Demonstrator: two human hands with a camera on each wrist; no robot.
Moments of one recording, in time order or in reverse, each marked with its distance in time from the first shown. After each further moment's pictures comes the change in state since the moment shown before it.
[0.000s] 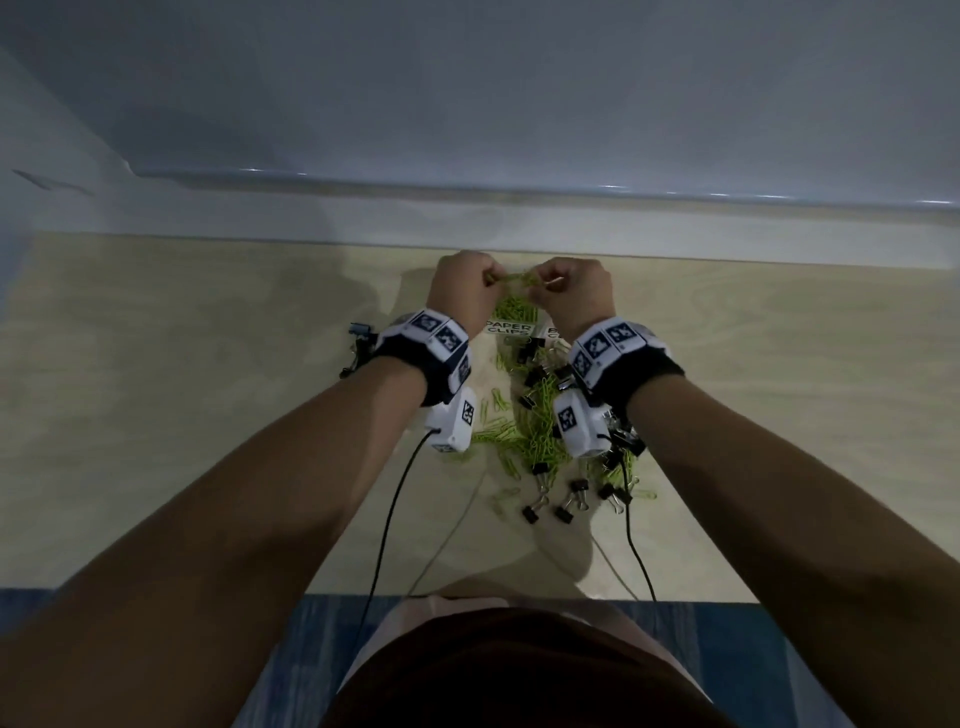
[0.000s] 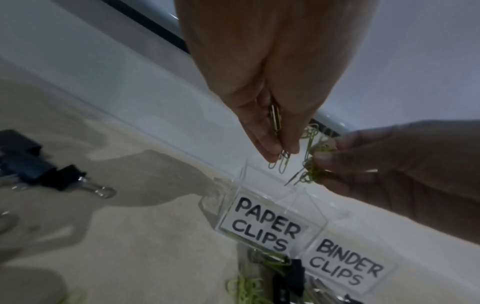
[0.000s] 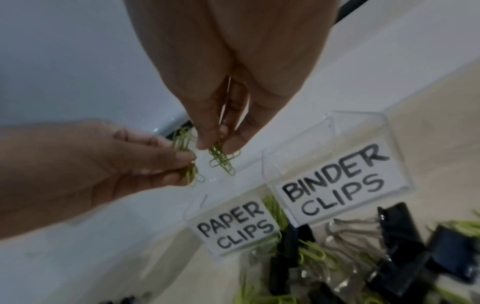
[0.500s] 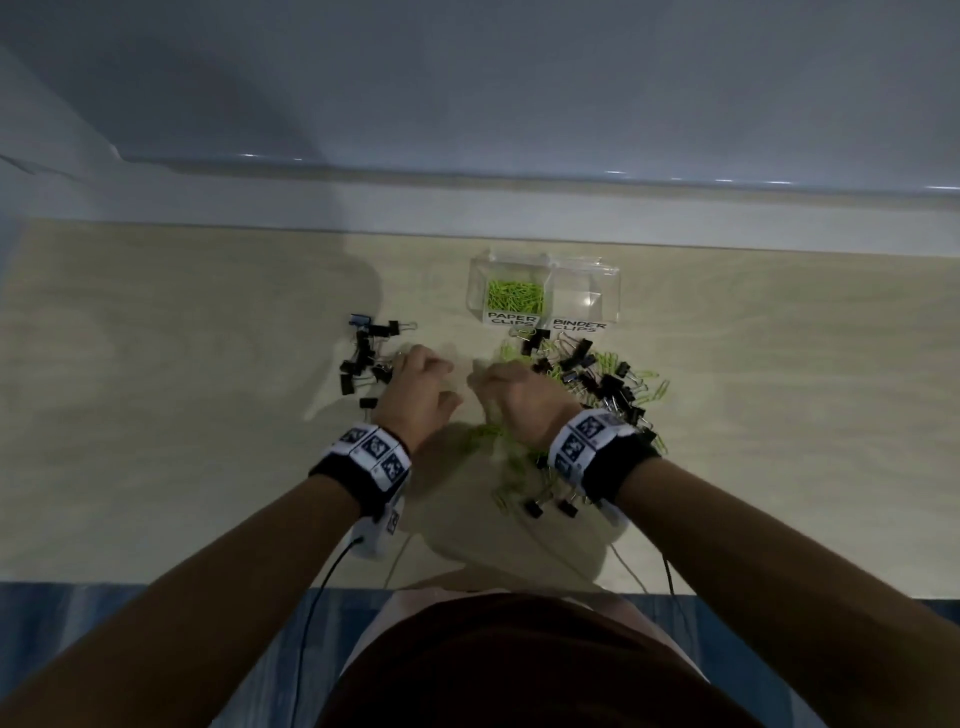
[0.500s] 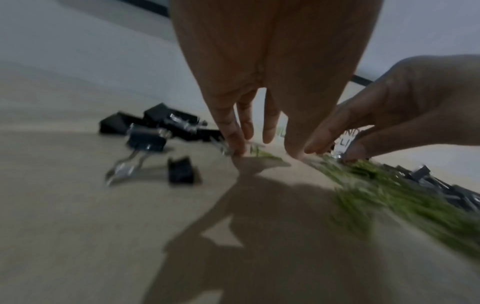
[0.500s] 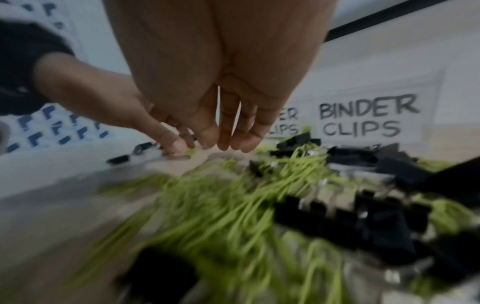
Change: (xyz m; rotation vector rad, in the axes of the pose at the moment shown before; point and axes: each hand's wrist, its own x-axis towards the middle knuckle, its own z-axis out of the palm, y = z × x) left_hand -0.098 -0.094 0.012 0.394 -0.264 -0.027; right_hand -0.082 0.044 0.051 -0.652 -0.564 -0.587
